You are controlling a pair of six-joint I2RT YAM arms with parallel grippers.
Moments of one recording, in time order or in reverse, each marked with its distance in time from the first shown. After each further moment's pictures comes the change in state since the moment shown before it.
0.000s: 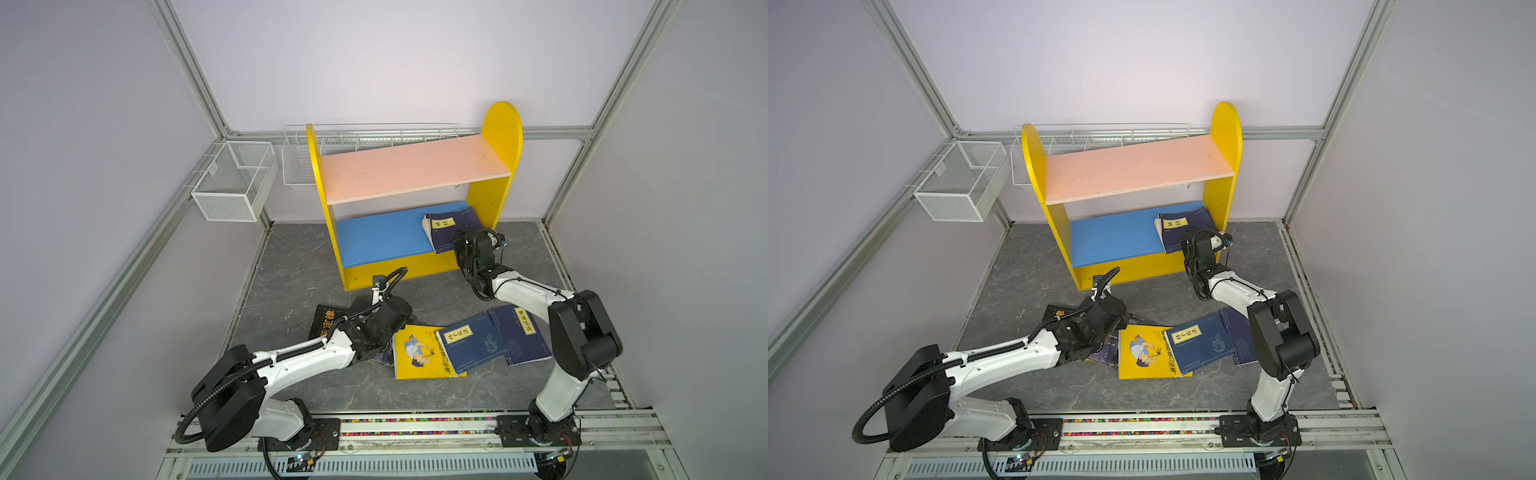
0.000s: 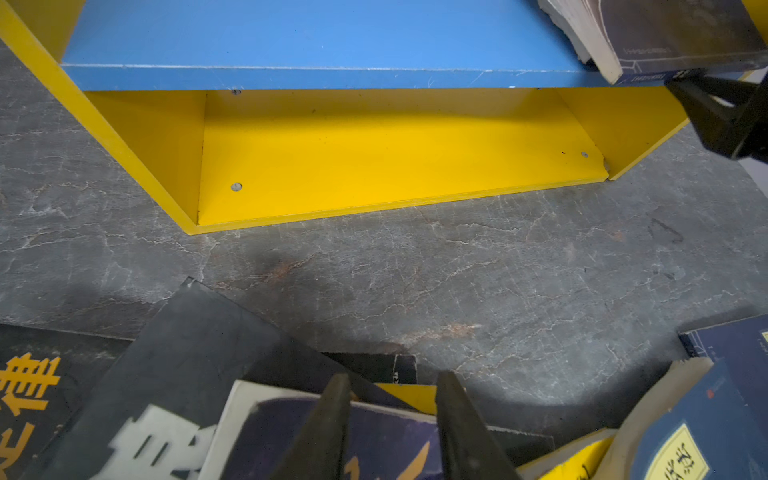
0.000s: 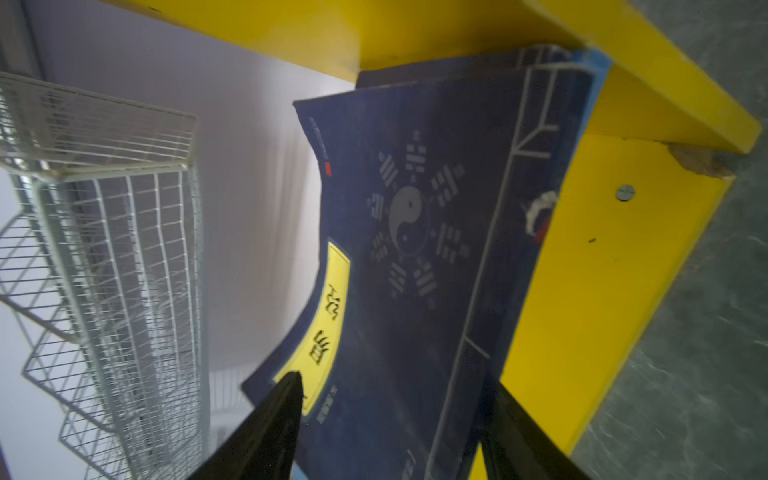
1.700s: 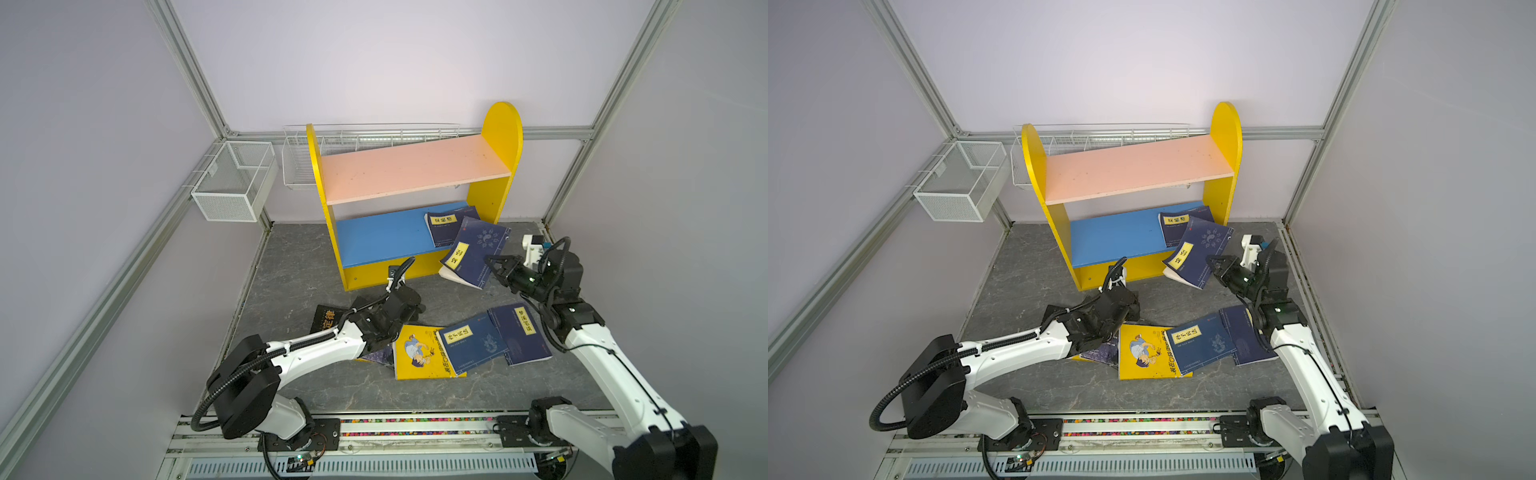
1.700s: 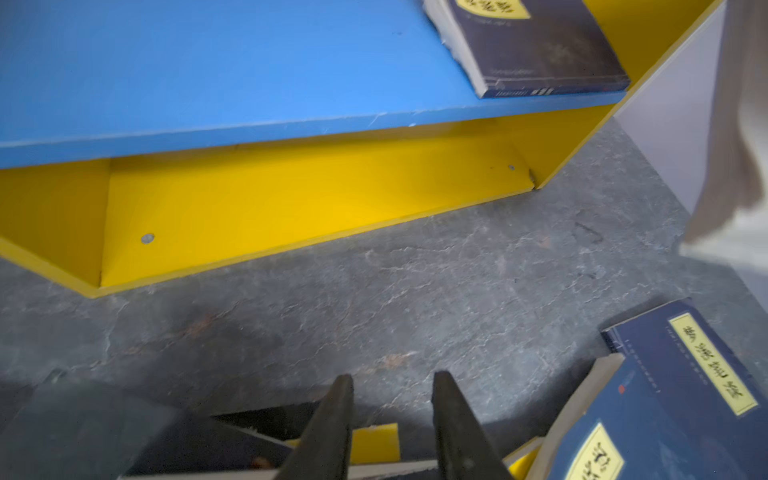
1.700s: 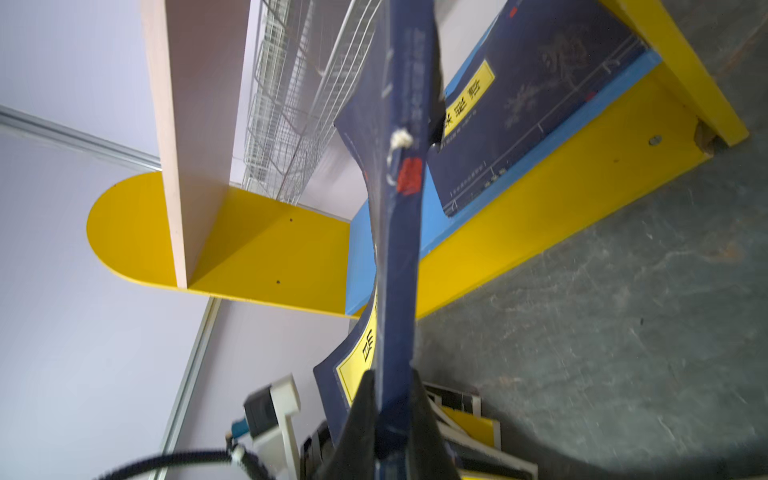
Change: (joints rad) left arm 0.000 0.081 0.065 0.103 0.076 0.089; right arm -0.268 -0.660 -0.290 -0.241 -0.756 -0.443
